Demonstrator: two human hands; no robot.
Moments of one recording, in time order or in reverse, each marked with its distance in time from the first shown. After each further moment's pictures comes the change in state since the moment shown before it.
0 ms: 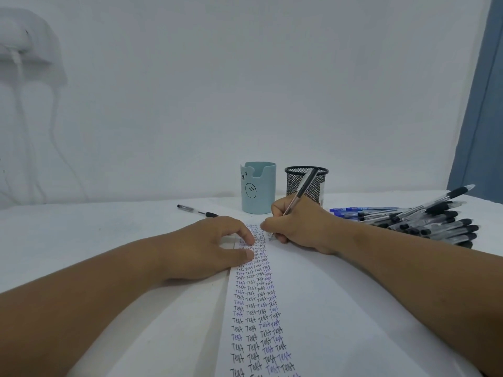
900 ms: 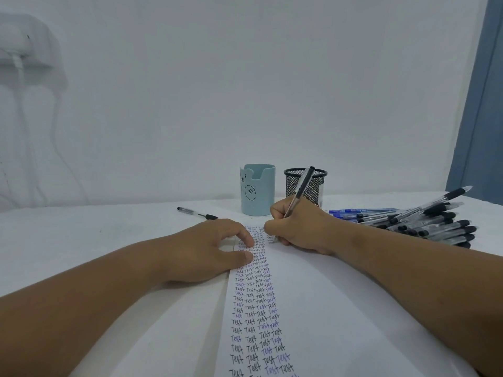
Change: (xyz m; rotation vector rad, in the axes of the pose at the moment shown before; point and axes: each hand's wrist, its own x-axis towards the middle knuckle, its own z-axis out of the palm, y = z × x) left_hand 0.000 -0.001 0.000 0.014 -0.017 -0.001; right_hand 0.004 0.005 -0.001 -0.060 0.010 -0.059
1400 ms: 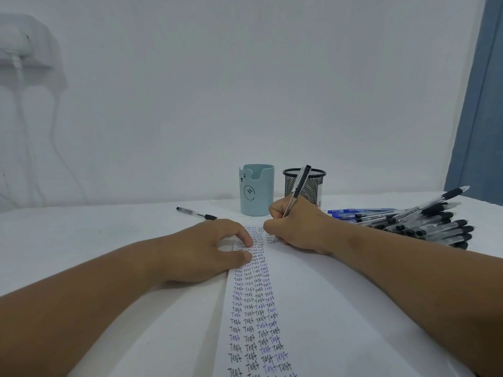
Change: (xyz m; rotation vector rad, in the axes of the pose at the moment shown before) left_hand 0.000 0.000 0.000 0.020 -0.009 0.015; right_hand 0.001 0.002 0.000 -0.056 0.030 -0.027
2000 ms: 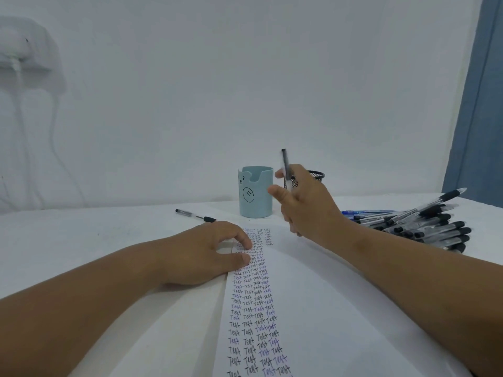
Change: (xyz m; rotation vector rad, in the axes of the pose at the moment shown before) left_hand -0.001 0.000 -0.001 -0.013 -0.005 0.020; right_hand 0.000 -0.010 -0.015 0.171 0.253 -0.102
